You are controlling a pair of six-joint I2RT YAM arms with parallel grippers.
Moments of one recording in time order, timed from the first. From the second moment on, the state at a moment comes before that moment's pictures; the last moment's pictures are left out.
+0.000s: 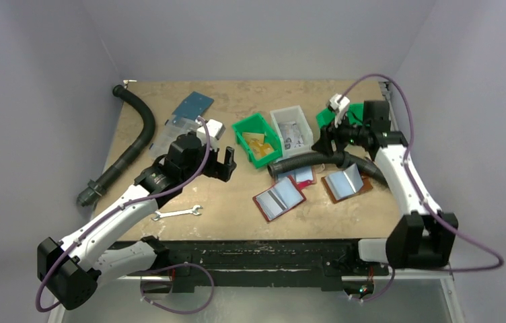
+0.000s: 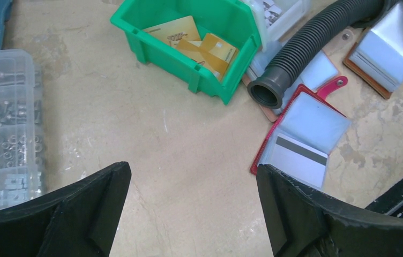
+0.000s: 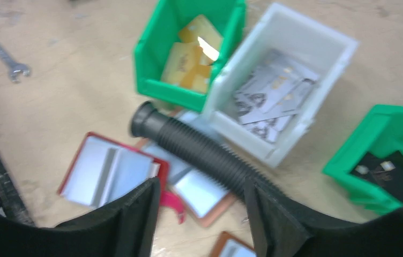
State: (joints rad) left arm -0.64 1.03 0.88 -0.35 -0.08 -0.17; right arm 0.02 1.38 1.19 -0.59 -0.69 -0.46
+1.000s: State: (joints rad) left arm -0.64 0.93 0.40 0.26 0.31 -0.85; right arm -0.03 0.86 0.70 -0.25 -0.90 -0.40
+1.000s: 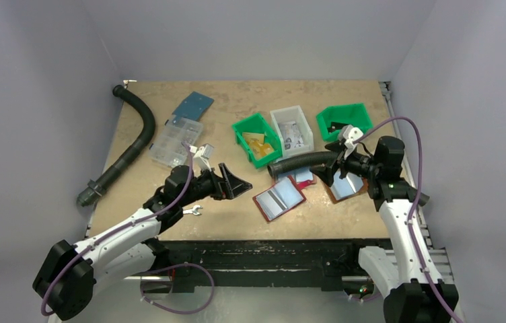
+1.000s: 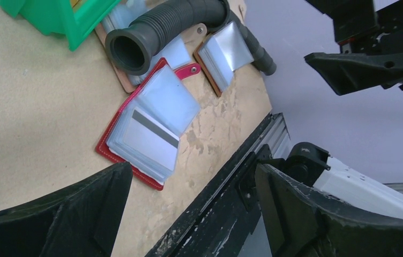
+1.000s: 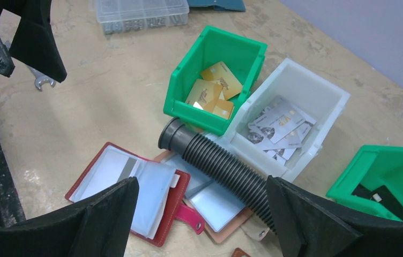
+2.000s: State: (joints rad) left arm -0.67 1.01 0.31 0.48 0.27 -0.81; right arm -0.04 1.02 0.70 -0.31 -0.95 -0.46
